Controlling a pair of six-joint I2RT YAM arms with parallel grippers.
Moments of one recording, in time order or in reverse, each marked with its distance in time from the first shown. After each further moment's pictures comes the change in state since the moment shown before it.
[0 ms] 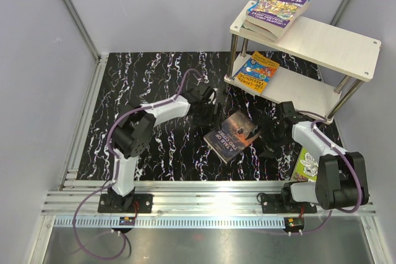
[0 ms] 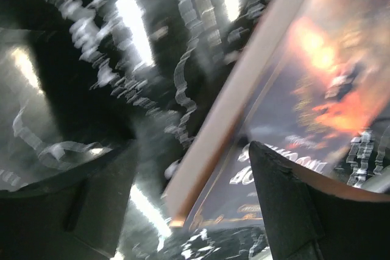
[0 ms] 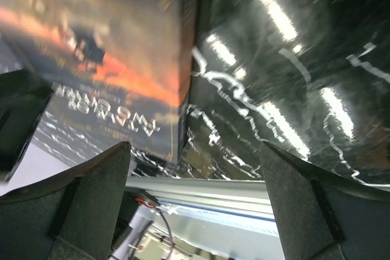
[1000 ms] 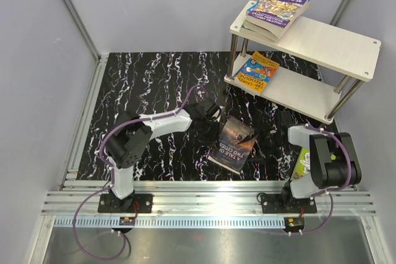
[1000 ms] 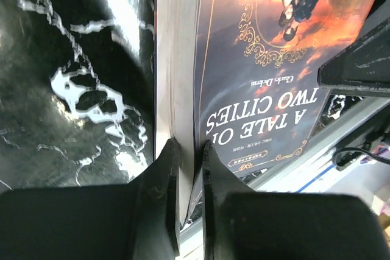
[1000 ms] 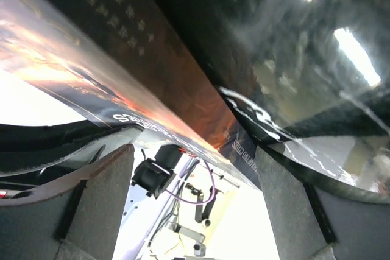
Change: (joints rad) left arm -0.143 -0.099 -0.138 -0.021 0.116 -0.091; right arm -0.060 0.217 -0.158 0.285 -0.352 0.092
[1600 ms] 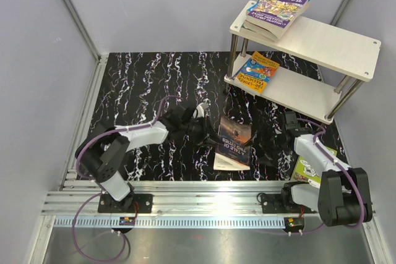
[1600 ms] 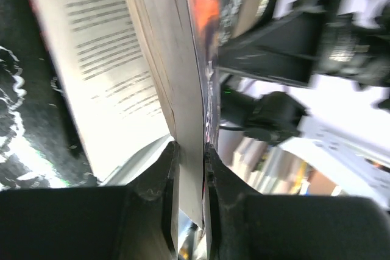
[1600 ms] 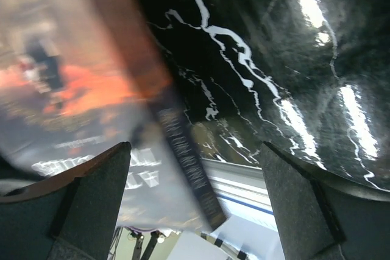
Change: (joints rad) left arm 0.106 -0.265 -0.405 0.578 0.331 -0.518; right arm 0.035 -0.340 0.003 -0.200 0.192 -0.138
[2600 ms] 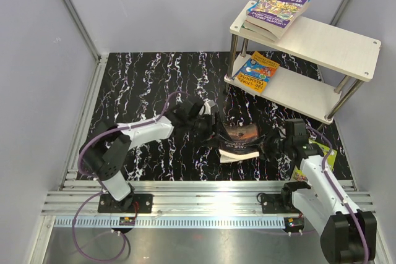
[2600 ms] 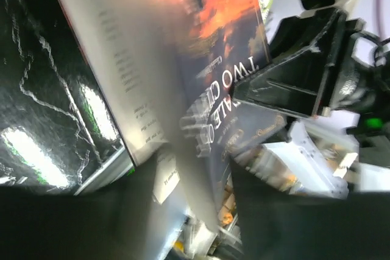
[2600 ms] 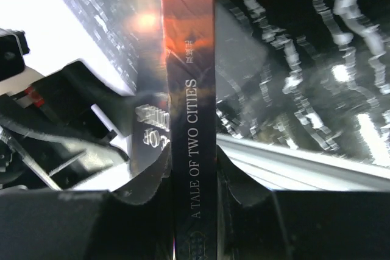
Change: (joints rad) left arm -0.029 0.030 0.095 -0.089 -0.001 -0.002; right arm 0.000 -0.337 -0.134 0.109 -0.127 0.273
